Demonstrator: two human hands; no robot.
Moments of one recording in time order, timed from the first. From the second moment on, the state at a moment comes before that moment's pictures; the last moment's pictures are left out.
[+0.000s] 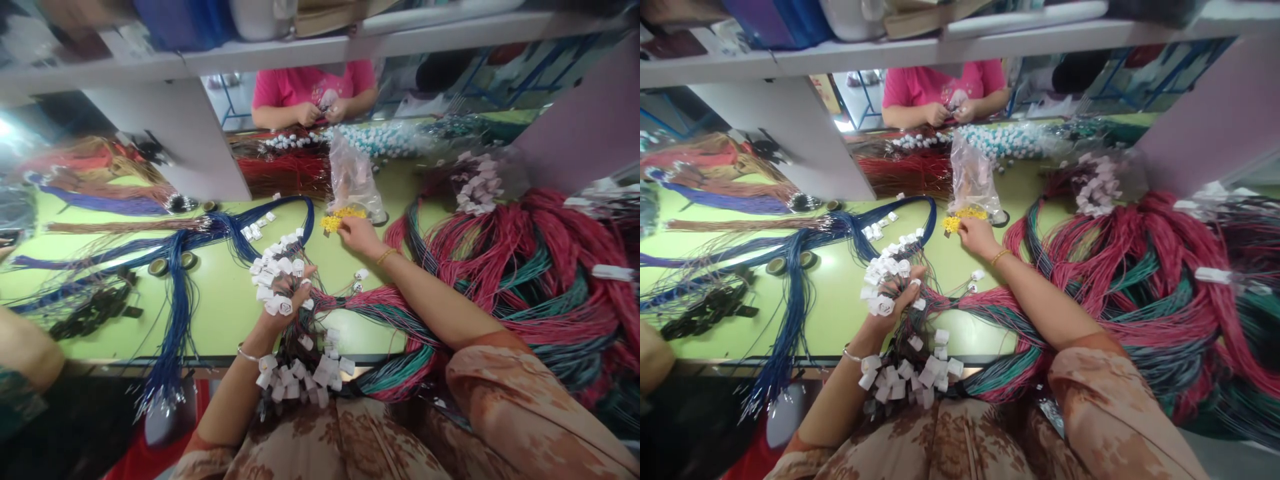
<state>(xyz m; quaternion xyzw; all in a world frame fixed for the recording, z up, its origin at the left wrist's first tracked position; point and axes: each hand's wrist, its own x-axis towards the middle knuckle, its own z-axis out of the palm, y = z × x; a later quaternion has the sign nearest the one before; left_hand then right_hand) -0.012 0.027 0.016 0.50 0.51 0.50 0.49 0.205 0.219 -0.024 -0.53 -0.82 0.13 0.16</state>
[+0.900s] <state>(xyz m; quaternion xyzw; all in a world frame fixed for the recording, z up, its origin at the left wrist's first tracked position) -0.006 0.029 0.018 0.42 0.48 0.53 0.55 0.207 0.219 -0.023 -0.51 -0.81 0.20 0.20</state>
